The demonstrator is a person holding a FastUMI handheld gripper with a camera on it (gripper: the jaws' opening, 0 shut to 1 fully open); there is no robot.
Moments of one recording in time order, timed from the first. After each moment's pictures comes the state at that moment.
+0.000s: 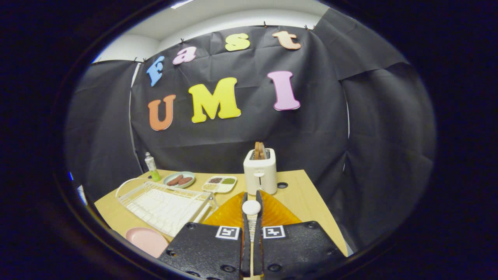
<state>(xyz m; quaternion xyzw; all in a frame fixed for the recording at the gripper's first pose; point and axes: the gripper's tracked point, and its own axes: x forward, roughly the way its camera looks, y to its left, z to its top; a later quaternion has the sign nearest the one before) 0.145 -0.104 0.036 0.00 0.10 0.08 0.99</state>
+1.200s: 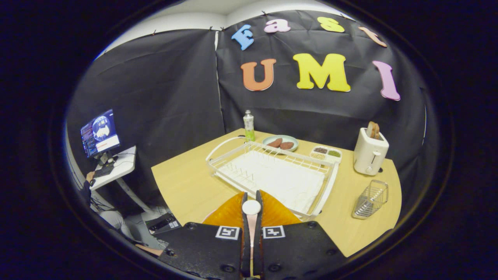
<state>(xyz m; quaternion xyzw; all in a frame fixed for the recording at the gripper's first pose) 0.032 0.145 -0.070 -0.11 0.23 0.33 0.91</state>
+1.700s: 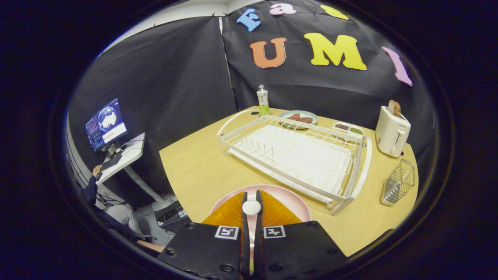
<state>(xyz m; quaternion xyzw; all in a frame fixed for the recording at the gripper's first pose) 0.017 0.170 -0.120 -0.11 0.30 0.37 0.87</state>
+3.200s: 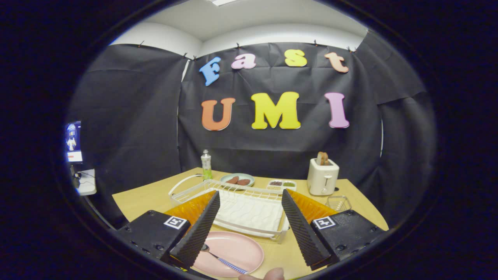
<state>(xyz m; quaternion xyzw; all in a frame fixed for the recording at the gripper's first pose) 0.018 0.101 0.013 -0.04 0.02 0.13 0.99</state>
